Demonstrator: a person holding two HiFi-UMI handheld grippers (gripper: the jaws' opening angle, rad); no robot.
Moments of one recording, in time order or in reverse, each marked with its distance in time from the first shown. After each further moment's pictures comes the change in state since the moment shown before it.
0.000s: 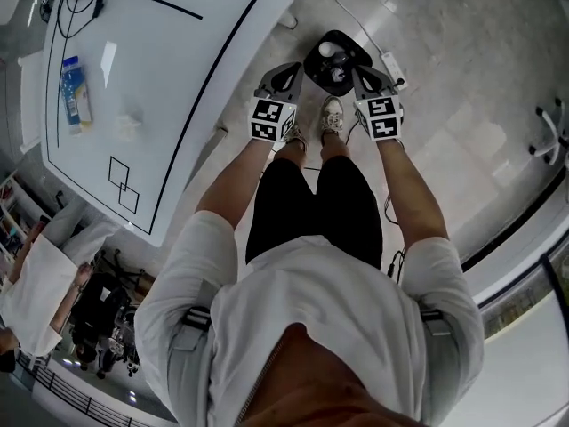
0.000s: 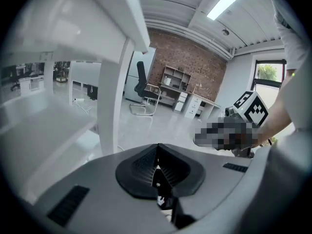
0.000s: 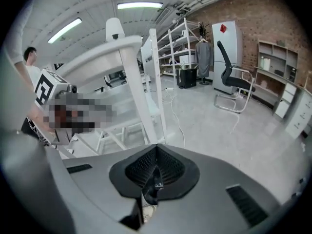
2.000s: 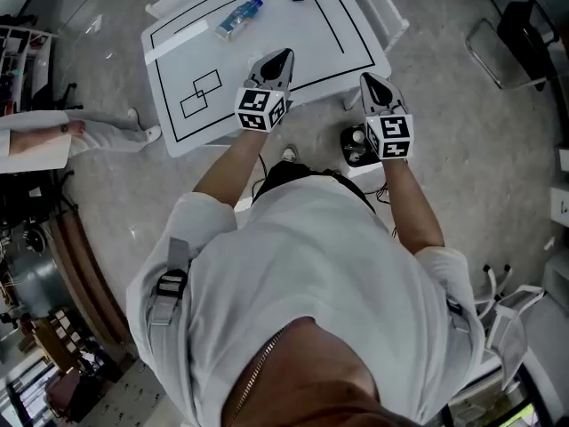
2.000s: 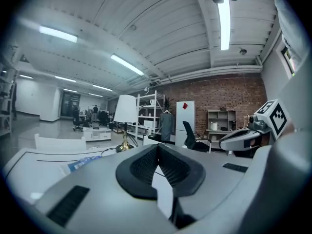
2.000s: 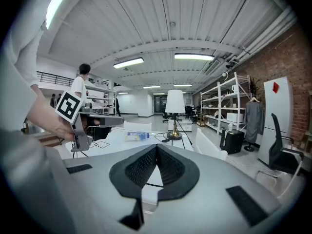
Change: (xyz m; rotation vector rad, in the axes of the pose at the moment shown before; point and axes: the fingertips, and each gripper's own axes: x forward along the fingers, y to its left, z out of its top) left arm -0.356 0.055 0.261 -0.005 -0.553 0.615; right arm -0.200 0.192 0.336 -0.423 -0.522 0.378
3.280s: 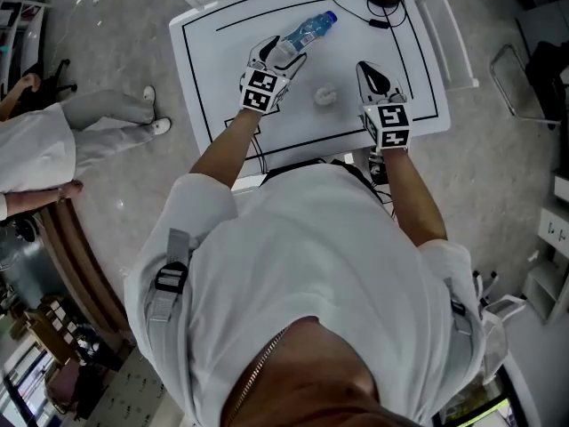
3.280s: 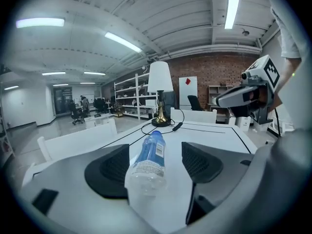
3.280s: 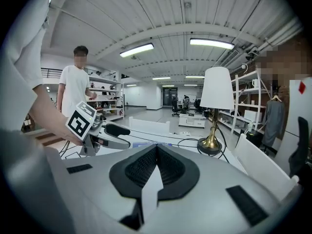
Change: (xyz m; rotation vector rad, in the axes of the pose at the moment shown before) left arm 0.019 0.279 -0.088 0.116 0.267 -0.035; right arm 0.254 0.127 0.053 -0.052 0.097 0.105
